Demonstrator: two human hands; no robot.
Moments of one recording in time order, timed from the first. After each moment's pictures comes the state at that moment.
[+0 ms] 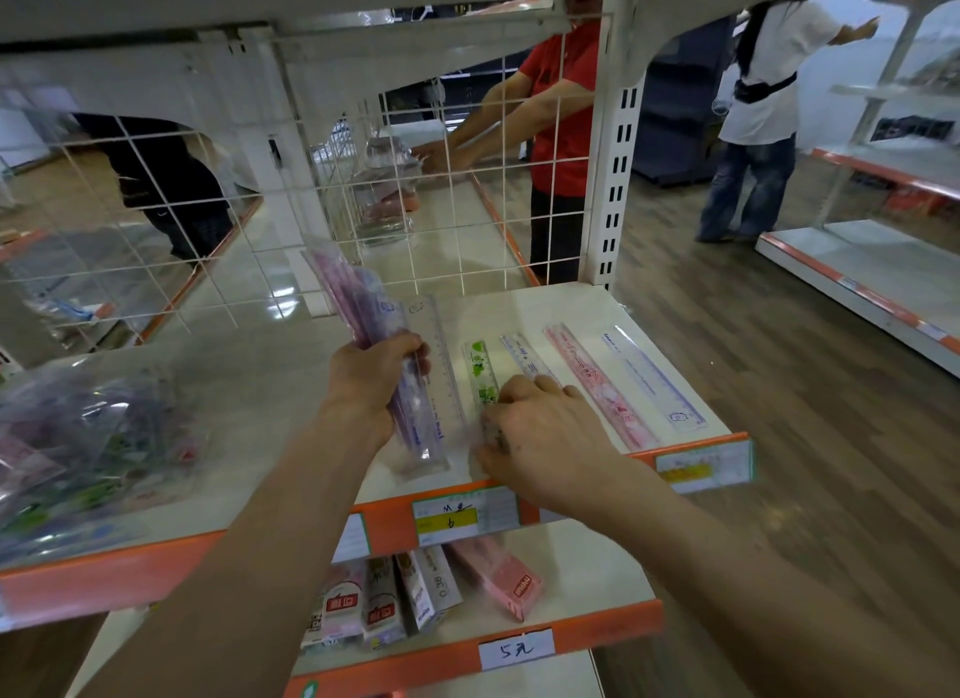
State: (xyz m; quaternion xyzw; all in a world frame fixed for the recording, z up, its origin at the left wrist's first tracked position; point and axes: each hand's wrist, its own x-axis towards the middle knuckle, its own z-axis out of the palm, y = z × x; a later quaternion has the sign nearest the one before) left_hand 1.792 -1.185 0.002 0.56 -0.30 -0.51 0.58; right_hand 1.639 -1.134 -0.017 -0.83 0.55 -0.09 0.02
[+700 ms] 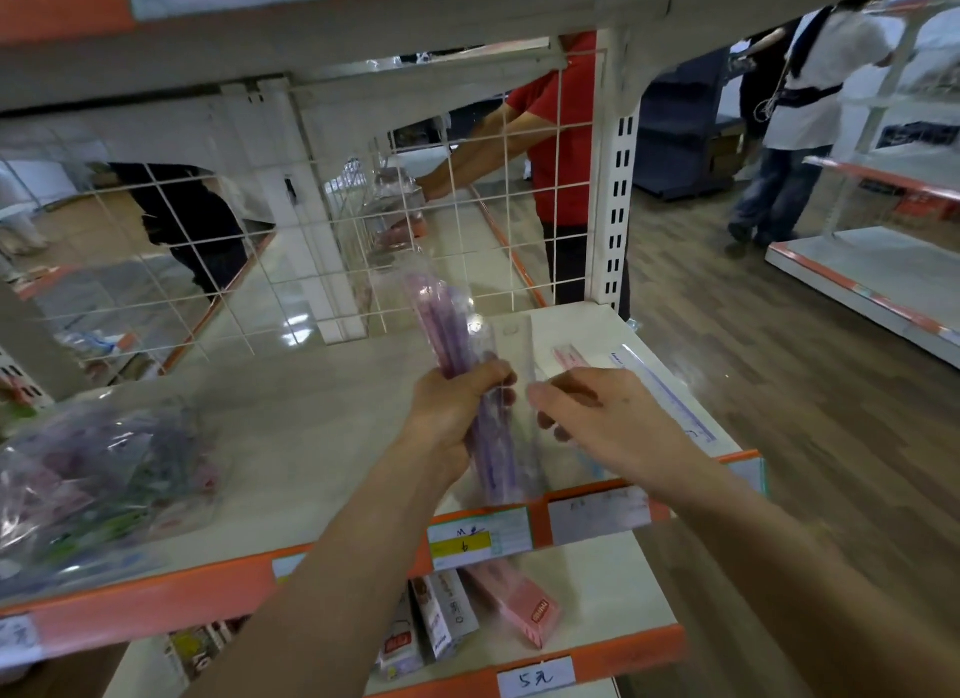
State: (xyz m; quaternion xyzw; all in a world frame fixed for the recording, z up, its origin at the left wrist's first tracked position) left_hand 1.743 -1.173 0.004 0.51 -0.33 -0.59 0.53; right_hand 1.603 -1.133 0.010 -0.64 0.58 -0.37 0.35
